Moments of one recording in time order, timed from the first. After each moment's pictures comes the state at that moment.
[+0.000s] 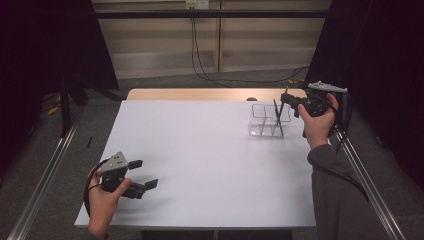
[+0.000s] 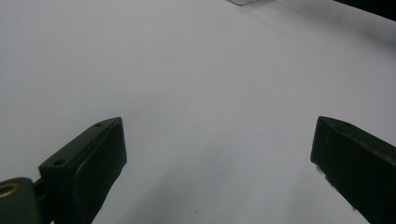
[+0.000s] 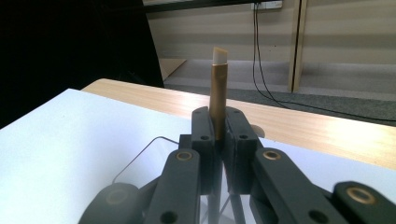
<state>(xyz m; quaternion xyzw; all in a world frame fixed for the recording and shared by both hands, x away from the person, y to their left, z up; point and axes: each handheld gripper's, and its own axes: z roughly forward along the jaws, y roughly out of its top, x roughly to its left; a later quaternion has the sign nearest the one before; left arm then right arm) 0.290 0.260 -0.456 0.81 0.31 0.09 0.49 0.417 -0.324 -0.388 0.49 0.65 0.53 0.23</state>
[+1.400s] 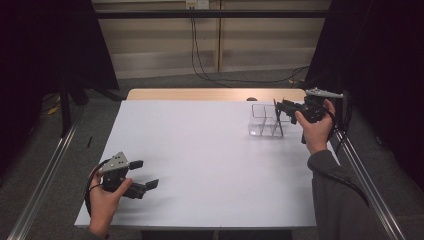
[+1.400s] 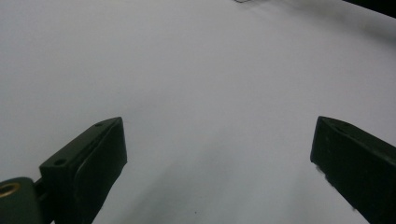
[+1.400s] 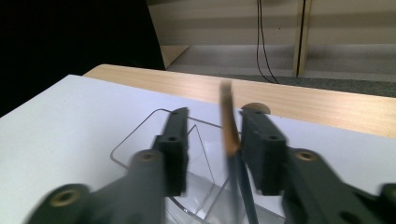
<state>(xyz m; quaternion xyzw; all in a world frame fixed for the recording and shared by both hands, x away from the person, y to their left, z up) 0.291 0.258 -0.458 0.81 0.31 0.09 0.49 0.413 -0.323 -0.406 0.50 0.67 0.52 0.21</state>
